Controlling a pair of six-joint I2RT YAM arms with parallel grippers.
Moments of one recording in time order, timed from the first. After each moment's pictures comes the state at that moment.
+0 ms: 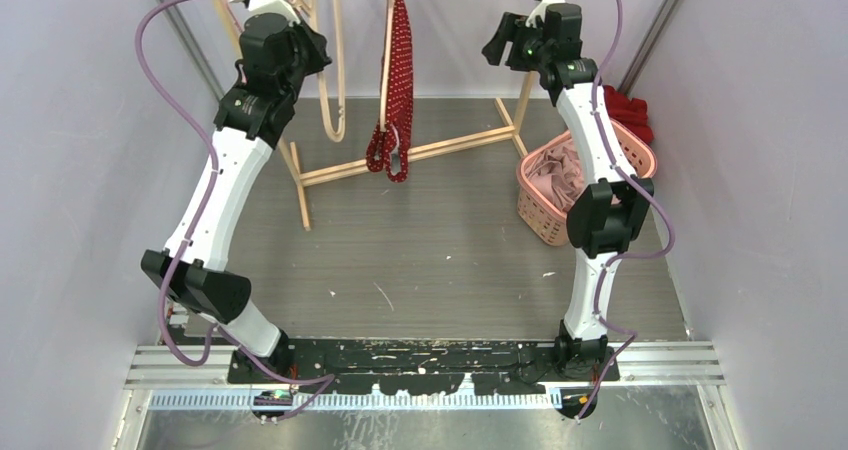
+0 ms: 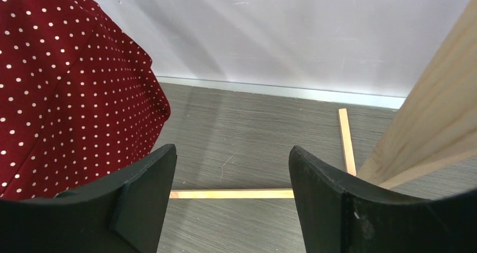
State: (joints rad) left arm -0.34 1.62 1.94 -0.41 -0.27 -0.41; right arm 0.12 2.06 2.19 -0.42 -0.25 0.28
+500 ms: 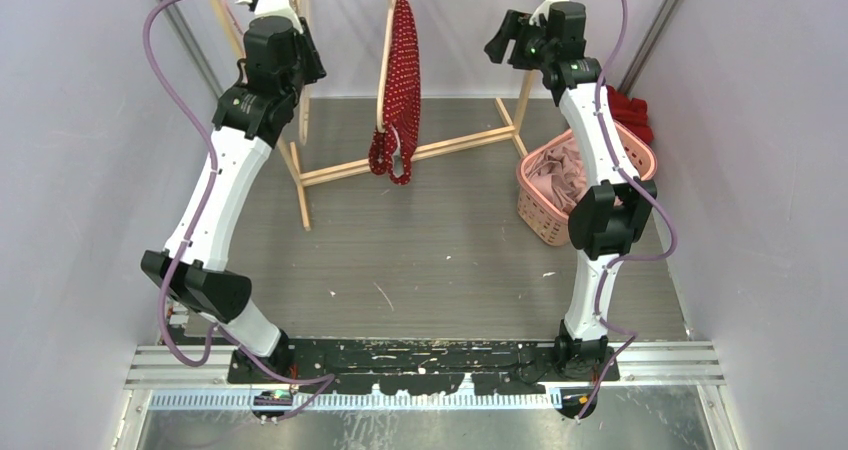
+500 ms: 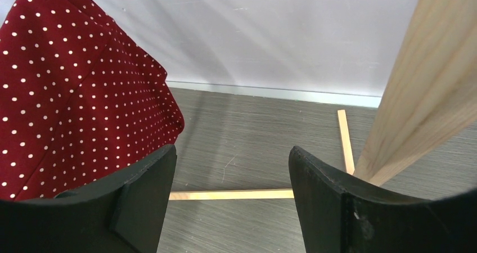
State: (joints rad) left arm -0.33 1.62 1.98 -0.56 -0.36 -0.28; right arm 0.12 2.04 2.18 -0.42 -0.25 0.29
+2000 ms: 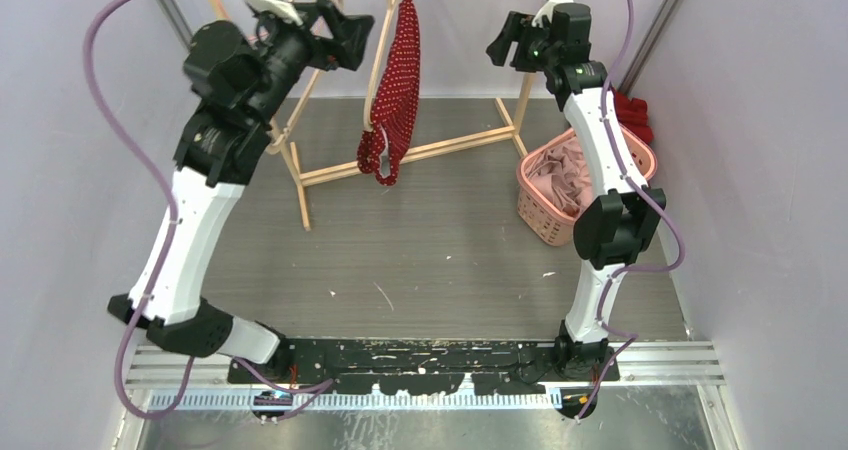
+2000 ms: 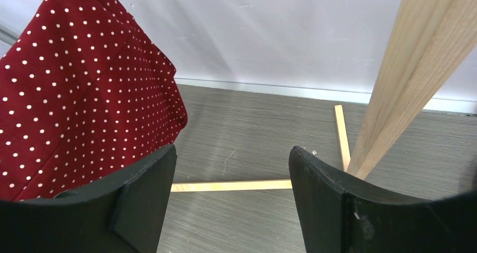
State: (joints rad) left arm -0.49 1.40 1.99 -0.33 0.00 -0.13; right arm 0.13 1.95 2.10 -0.41 -0.24 0.27
